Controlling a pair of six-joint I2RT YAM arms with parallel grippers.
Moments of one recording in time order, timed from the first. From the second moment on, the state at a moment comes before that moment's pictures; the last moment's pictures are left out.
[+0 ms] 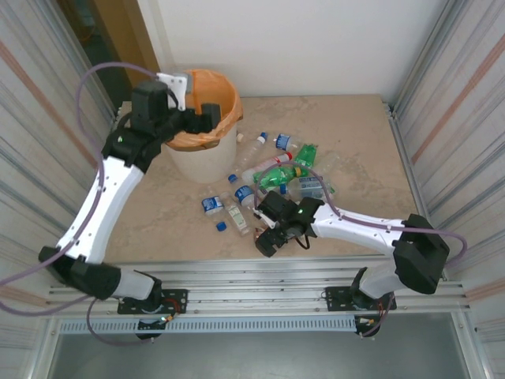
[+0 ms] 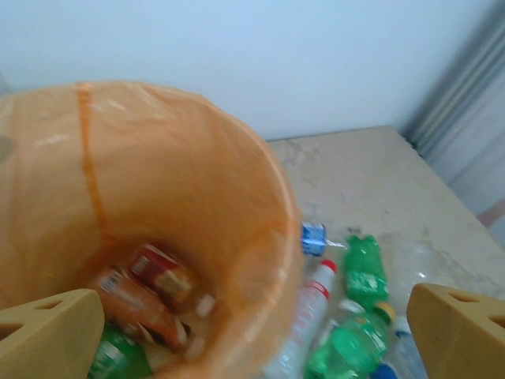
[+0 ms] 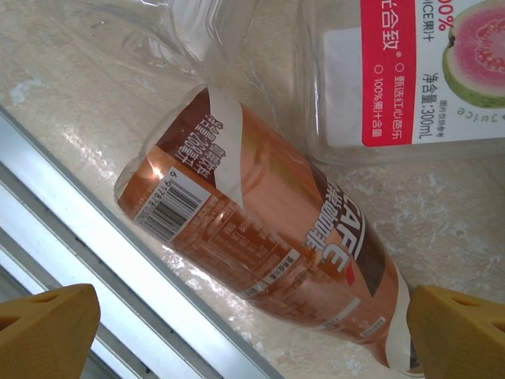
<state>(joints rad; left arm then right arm) -0.39 1.35 1.59 -0.63 0.06 -0.19 1.00 1.44 0.94 -0.73 0.07 0.17</state>
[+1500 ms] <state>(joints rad) -0.45 0.94 1.19 -0.50 -0.03 -0.34 0.97 1.67 0.93 -0.63 0.12 0.22</state>
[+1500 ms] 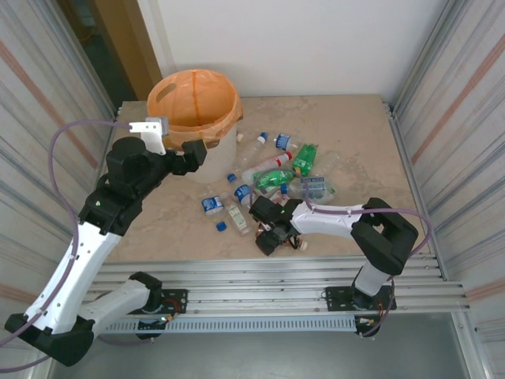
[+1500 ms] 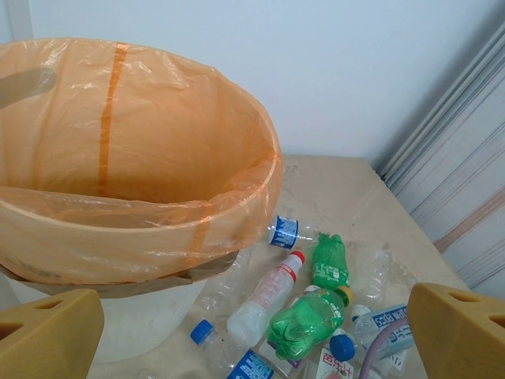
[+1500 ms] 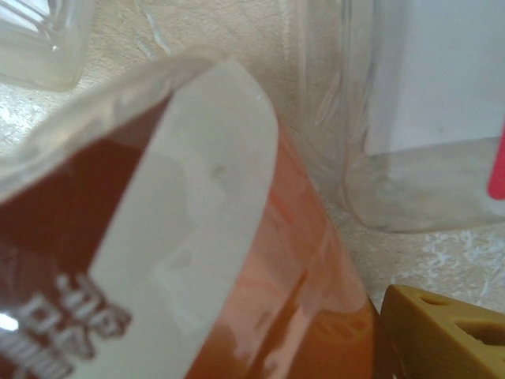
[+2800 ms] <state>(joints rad) -0.45 0.88 1.10 -0.50 -0.04 -0.37 0.76 1.29 1.27 -0.63 -0.07 0.31</state>
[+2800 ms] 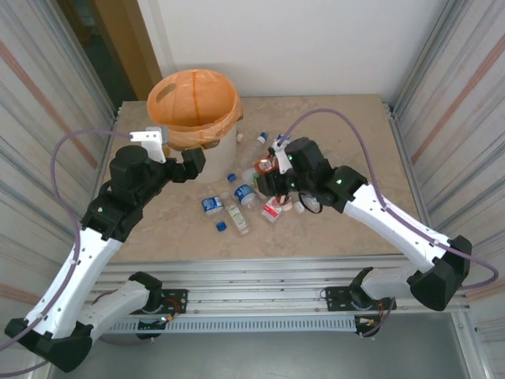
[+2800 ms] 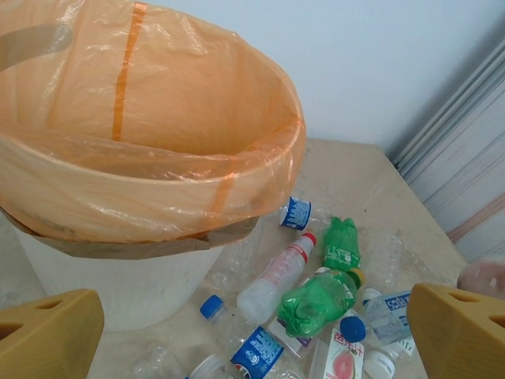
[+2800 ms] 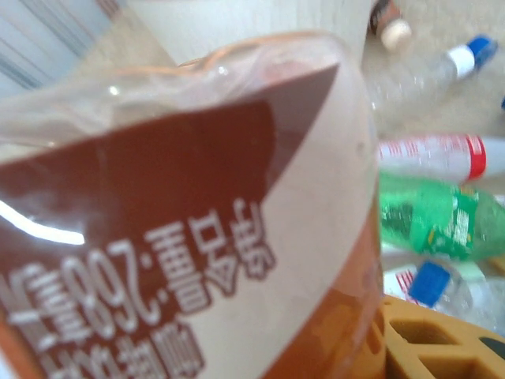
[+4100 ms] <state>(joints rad) -0.72 1.20 0.94 0.05 0.19 -0.35 0.65 1.48 1.45 -0.21 -0.39 0.68</state>
